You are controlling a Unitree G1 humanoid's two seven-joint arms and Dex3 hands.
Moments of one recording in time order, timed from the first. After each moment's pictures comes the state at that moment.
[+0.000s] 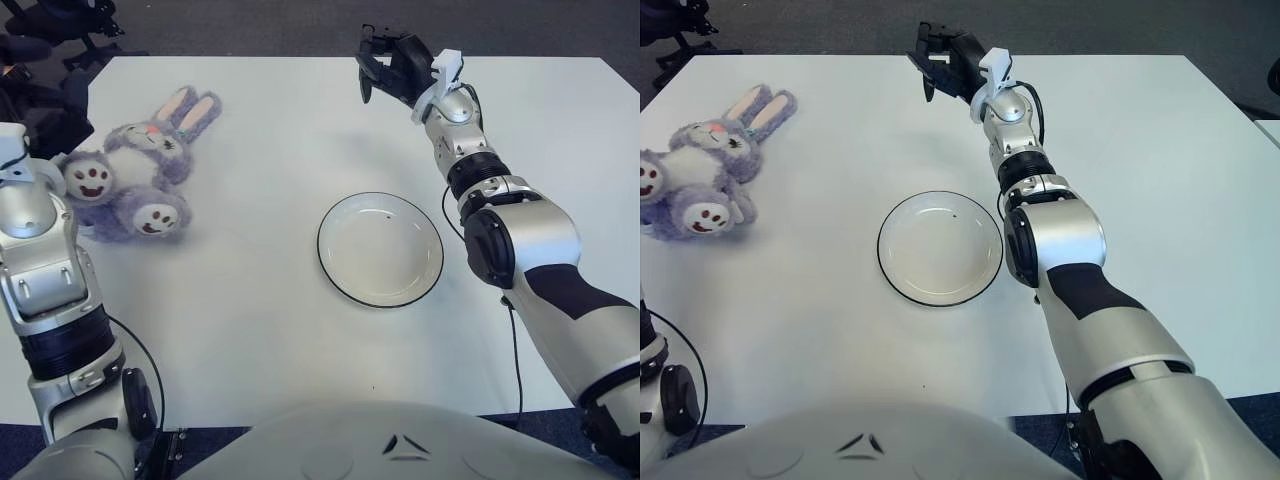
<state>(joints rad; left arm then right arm) -0.27 0.44 0.50 -0.31 0.21 0.33 0.17 -1.22 -0.10 -0.11 1.27 0.01 -0.48 0.43</state>
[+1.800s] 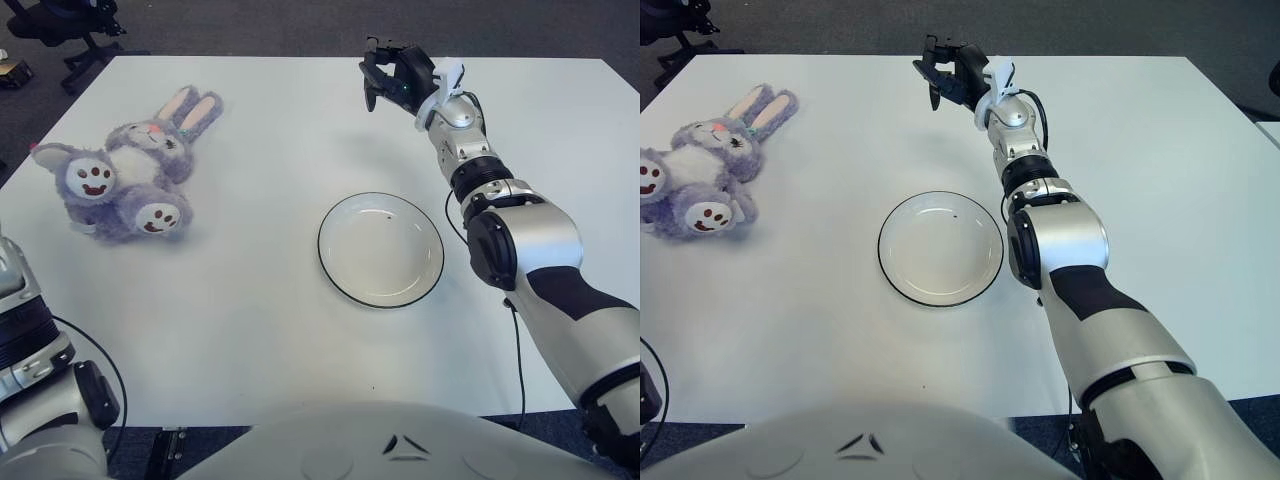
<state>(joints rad) -0.28 0.57 0.62 -0.13 0.23 0.26 0.25 -1.20 -0.09 -0.10 1.29 -0.01 -0.44 0.41</state>
